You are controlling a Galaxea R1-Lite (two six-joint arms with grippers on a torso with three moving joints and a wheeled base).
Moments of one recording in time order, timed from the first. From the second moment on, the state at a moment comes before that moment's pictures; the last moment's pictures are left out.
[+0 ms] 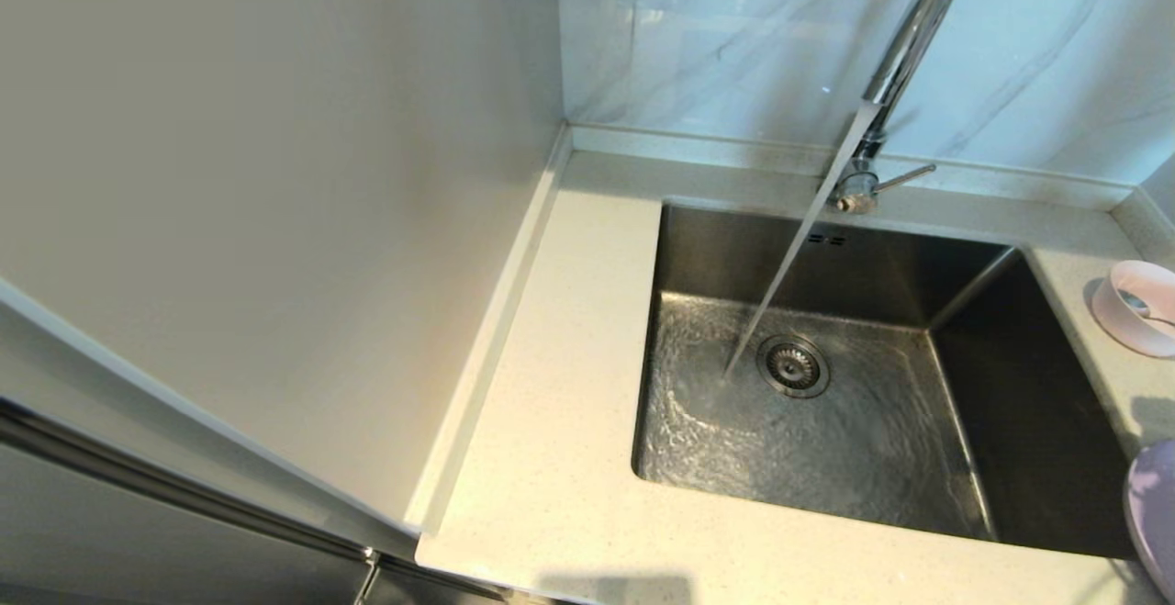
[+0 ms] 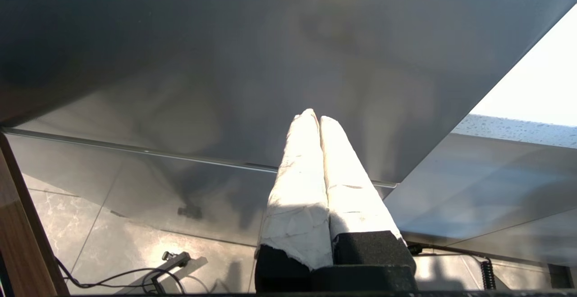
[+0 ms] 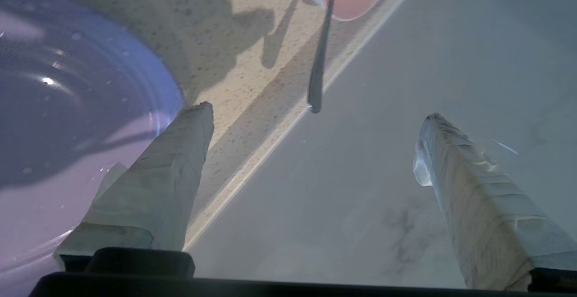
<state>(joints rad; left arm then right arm) 0.00 0.00 0.00 0.00 0.00 0.00 -0.68 1.41 -0.85 -0.08 0.03 -1.37</state>
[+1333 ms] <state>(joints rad) 0.00 0.00 0.00 0.00 0.00 0.00 -0.61 1.54 -0.81 -0.32 -0.14 -1.38</state>
